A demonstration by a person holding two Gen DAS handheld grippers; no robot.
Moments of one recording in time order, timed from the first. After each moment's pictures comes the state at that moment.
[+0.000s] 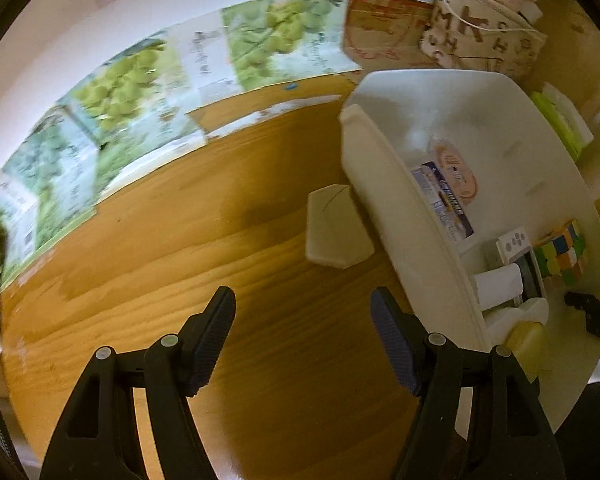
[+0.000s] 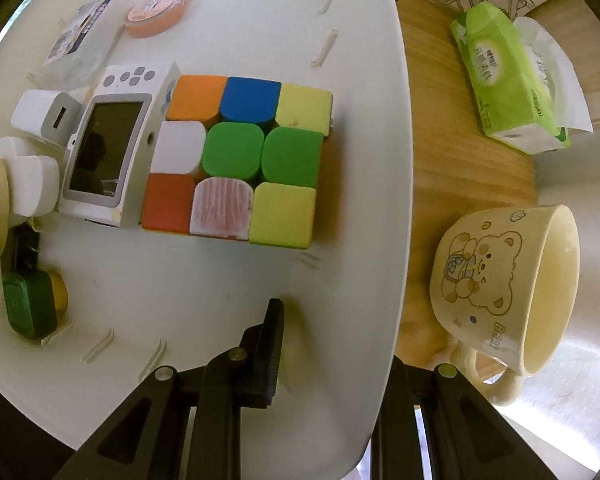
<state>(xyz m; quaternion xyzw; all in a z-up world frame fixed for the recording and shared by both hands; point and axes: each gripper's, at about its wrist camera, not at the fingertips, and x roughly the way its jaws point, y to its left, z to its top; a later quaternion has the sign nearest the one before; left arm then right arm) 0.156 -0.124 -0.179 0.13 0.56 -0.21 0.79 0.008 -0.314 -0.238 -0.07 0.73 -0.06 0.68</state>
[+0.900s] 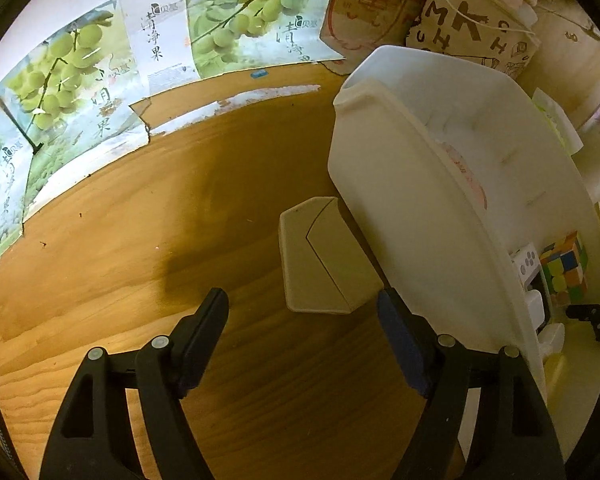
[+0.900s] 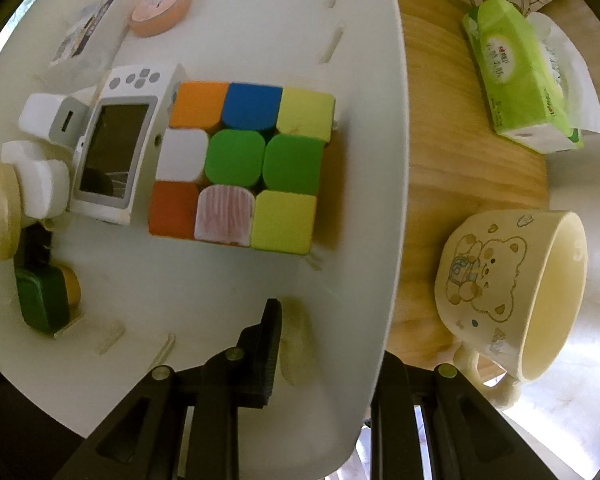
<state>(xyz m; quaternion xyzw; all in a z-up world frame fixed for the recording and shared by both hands) 0.190 -0.136 -0.222 0.09 0.56 -0.27 0.78 0.040 -0.330 -0.244 -0.05 0.74 -0.04 0.67</state>
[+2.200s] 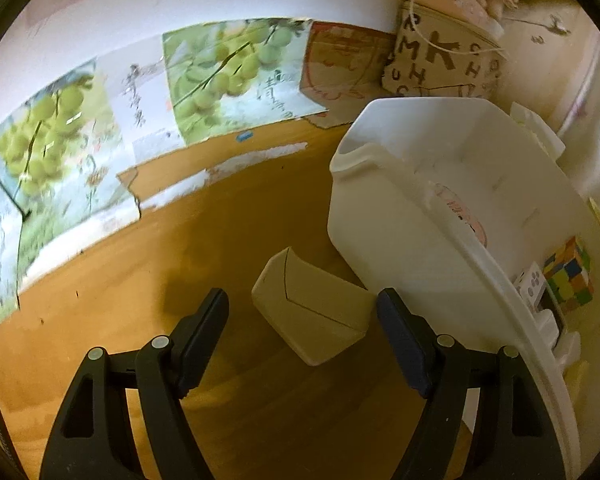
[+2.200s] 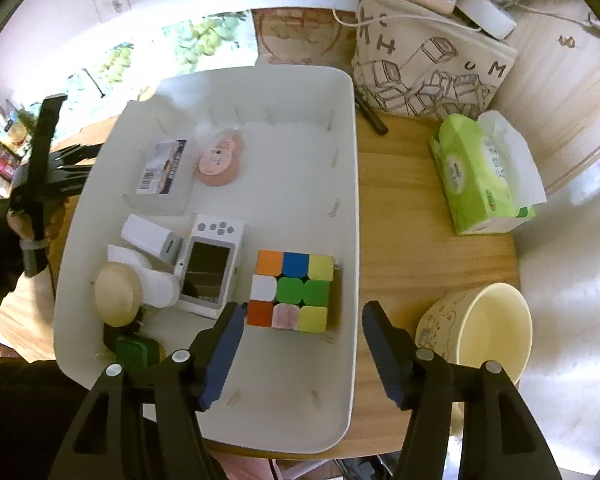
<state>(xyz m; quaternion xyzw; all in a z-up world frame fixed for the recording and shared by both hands) 0.203 -0.136 -0.220 0.11 0.45 -0.33 0.82 0.060 -0.337 -0.148 -0.01 0.59 -0.01 0.81</state>
